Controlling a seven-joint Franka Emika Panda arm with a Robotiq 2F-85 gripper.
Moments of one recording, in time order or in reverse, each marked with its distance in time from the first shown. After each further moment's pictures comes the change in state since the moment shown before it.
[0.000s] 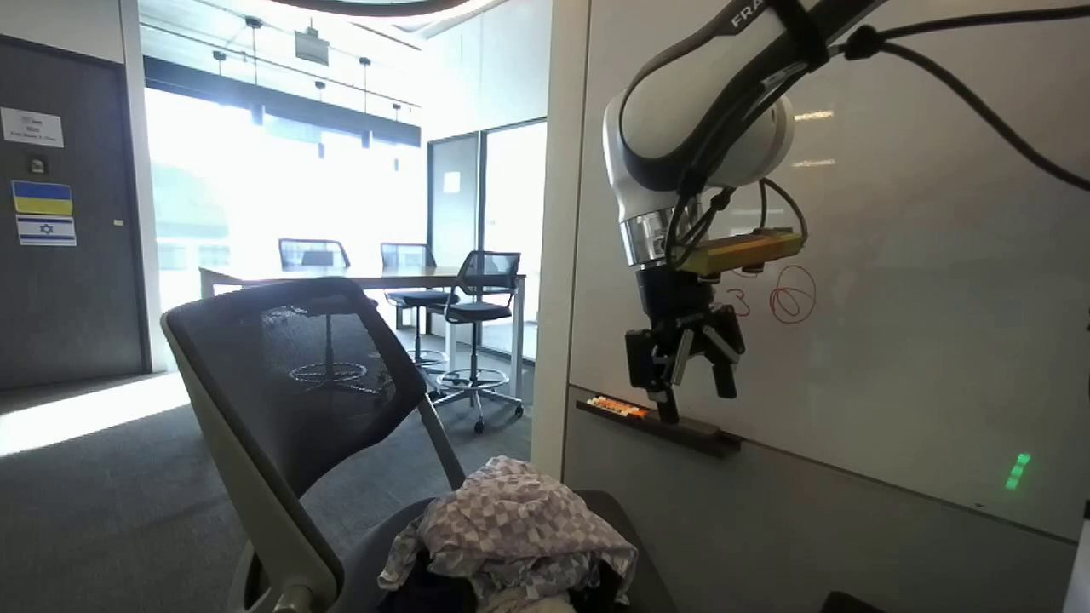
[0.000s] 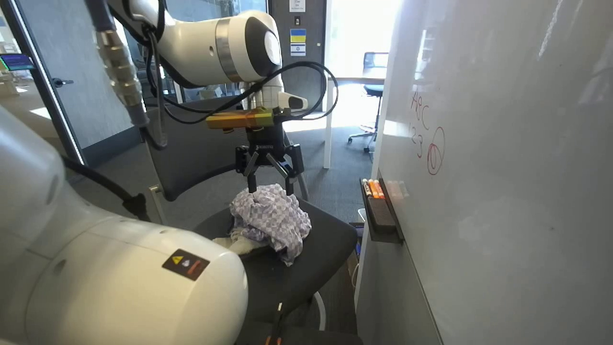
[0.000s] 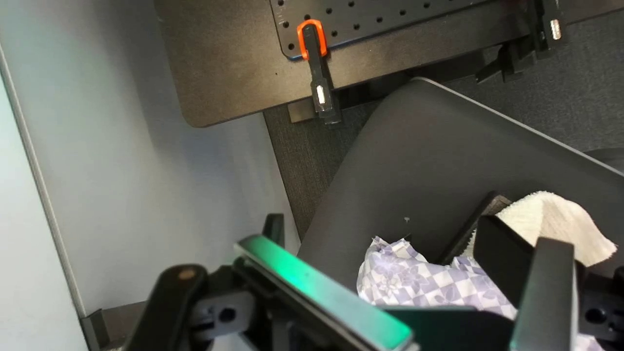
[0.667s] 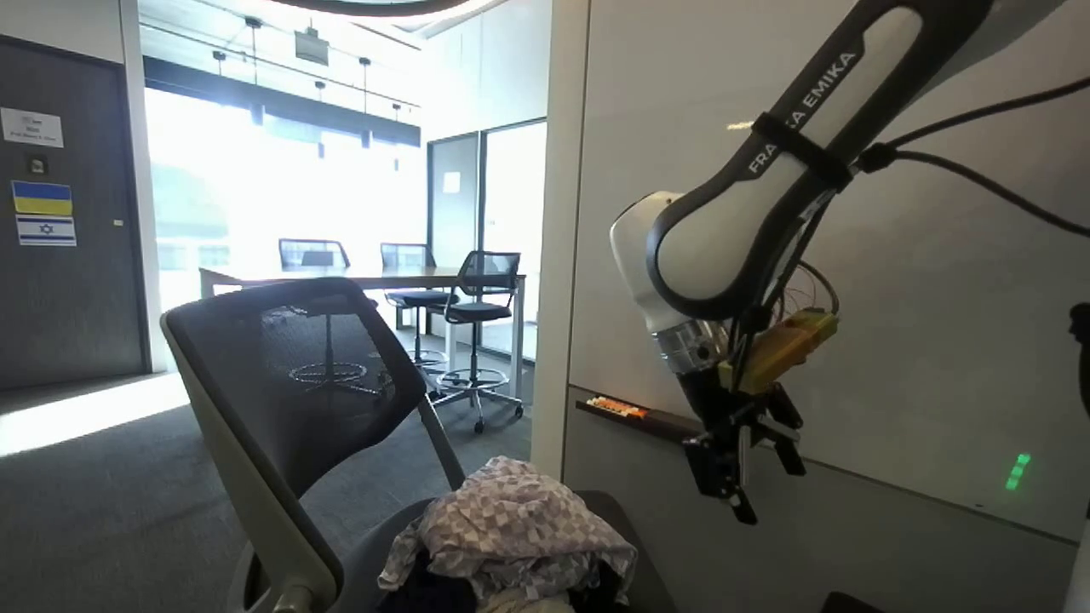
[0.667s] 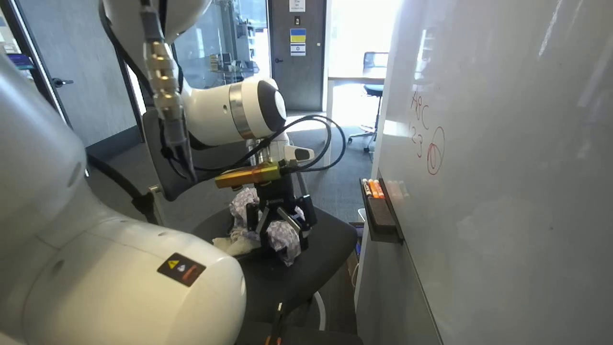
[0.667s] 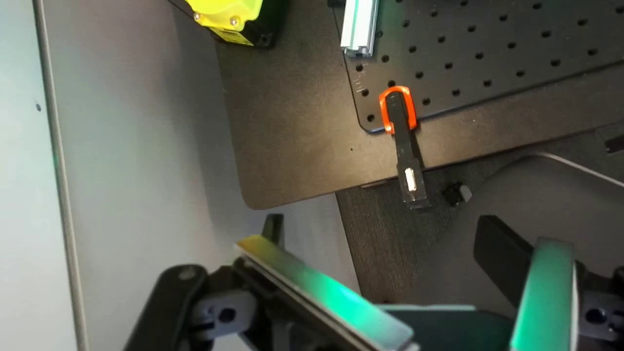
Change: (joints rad) arm -0.046 0.128 -0.003 -0.162 -0.198 0.094 0.119
